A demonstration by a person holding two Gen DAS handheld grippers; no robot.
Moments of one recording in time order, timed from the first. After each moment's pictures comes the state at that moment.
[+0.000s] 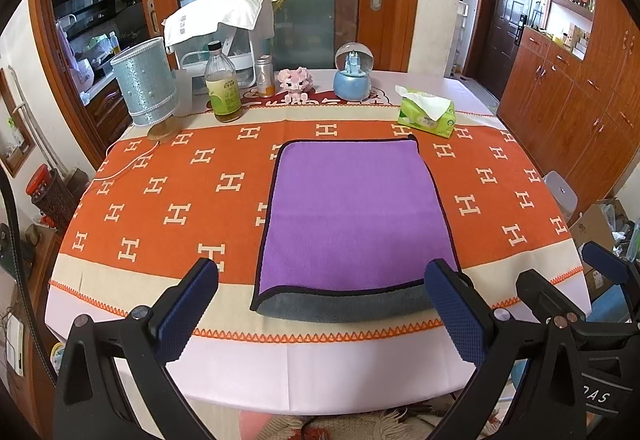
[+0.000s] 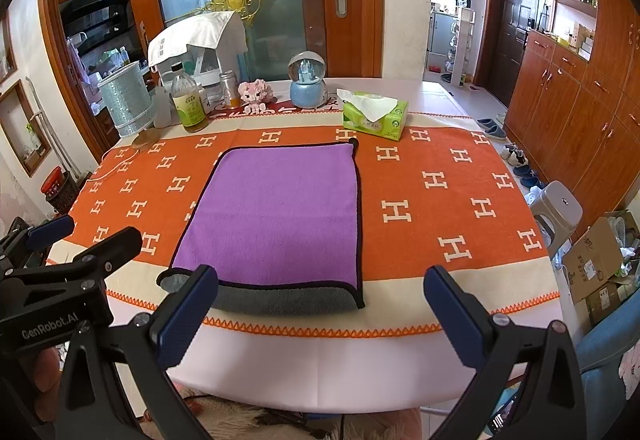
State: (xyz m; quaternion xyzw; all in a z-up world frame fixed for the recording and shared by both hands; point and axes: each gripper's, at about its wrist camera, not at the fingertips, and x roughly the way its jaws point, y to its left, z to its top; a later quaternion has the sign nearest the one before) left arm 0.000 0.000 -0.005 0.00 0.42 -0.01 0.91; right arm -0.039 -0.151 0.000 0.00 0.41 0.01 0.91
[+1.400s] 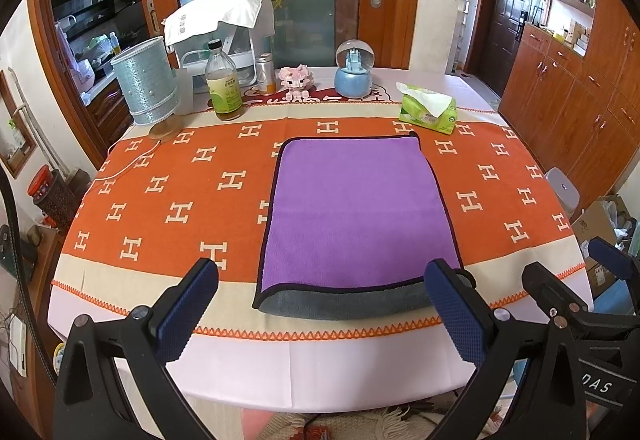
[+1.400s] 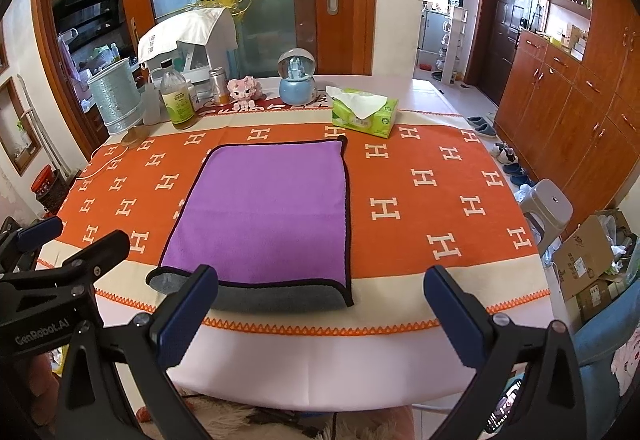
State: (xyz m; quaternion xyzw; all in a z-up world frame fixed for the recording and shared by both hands) left arm 0.002 0.002 -0.006 0.00 0.42 -0.01 0.91; right arm -0.039 -0.149 0.001 -0.01 0.42 -0.01 0.91
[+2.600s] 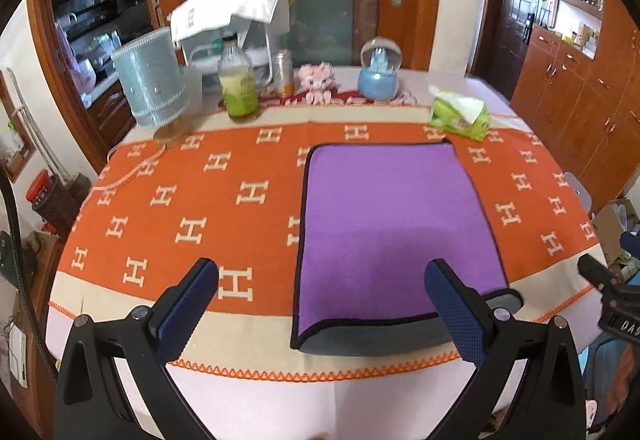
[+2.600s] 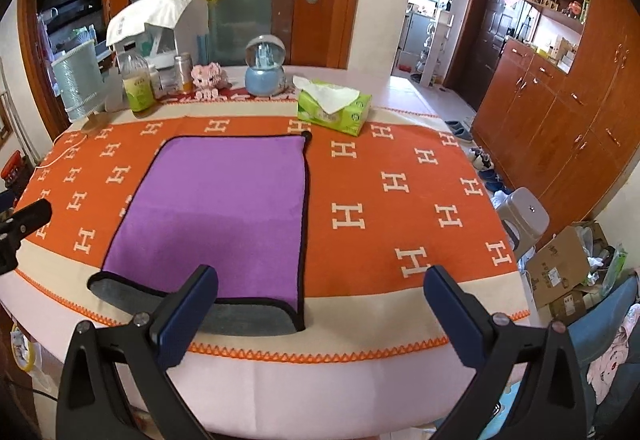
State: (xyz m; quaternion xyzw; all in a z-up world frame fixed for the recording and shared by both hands) left arm 0.045 0.059 -0.040 0.01 0.43 -0.01 0.90; right arm 0.002 -0.174 -0.030 -0.05 0.43 -0.06 0.90
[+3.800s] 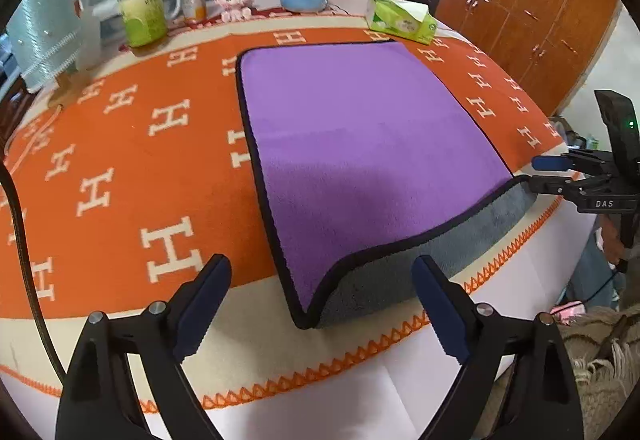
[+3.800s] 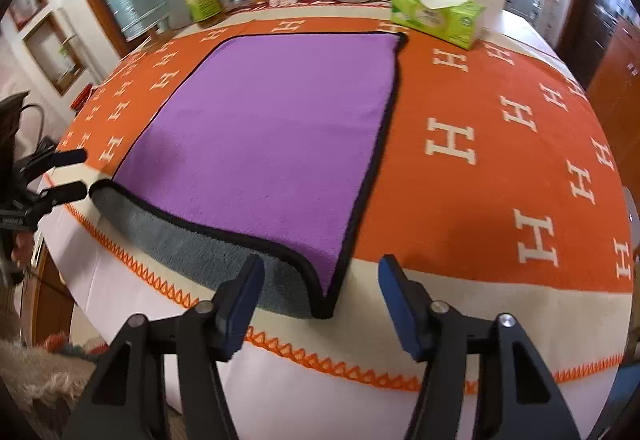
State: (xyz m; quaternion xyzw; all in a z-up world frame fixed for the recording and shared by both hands) left arm 0.068 0.098 -0.163 0.03 0.50 -0.20 0.84; right arm 0.044 -0.199 -0.146 -0.04 0.53 0.15 0.83
